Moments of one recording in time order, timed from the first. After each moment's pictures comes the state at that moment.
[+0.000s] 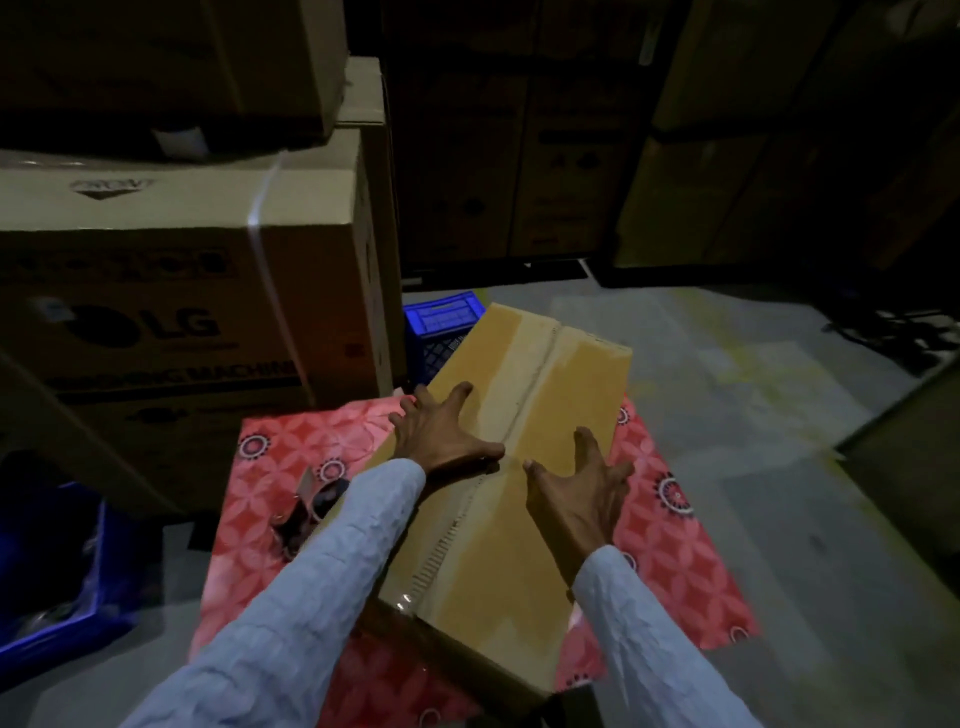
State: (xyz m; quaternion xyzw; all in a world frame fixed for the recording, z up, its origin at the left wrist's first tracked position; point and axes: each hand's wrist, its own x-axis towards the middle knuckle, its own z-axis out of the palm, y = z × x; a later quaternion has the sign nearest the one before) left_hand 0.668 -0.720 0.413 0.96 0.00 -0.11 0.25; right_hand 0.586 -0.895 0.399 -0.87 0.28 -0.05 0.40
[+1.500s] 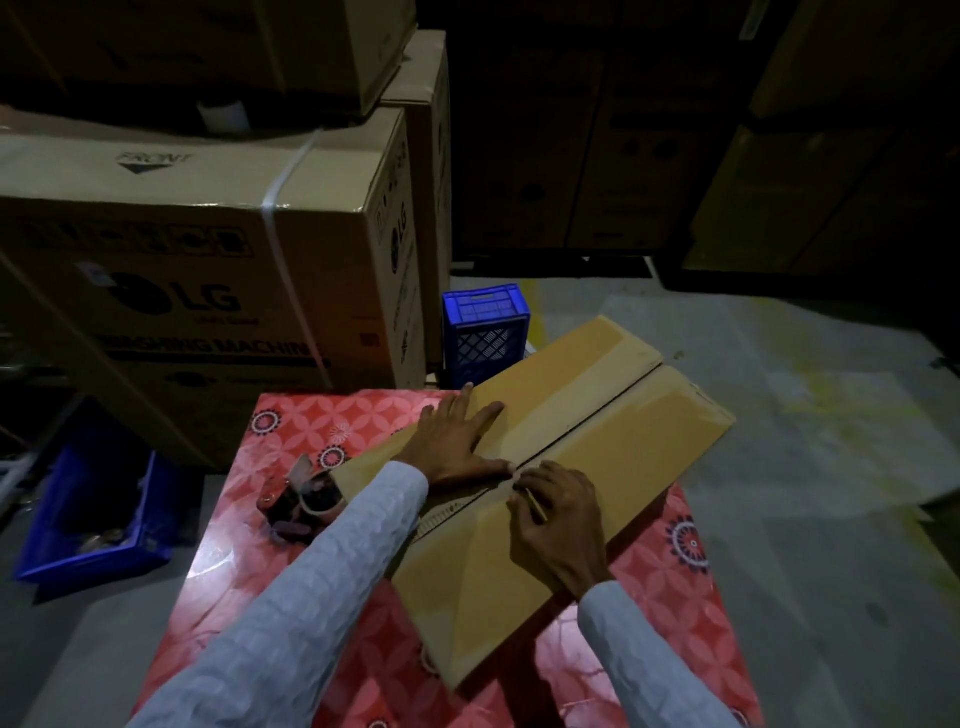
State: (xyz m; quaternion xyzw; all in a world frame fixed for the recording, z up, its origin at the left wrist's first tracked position) left_hand 0.726 -0.764 0.369 0.97 -0.10 -0.15 0.15; right_hand 0.649 -0.967 0.334 -0.94 -0.12 -0.09 0.30
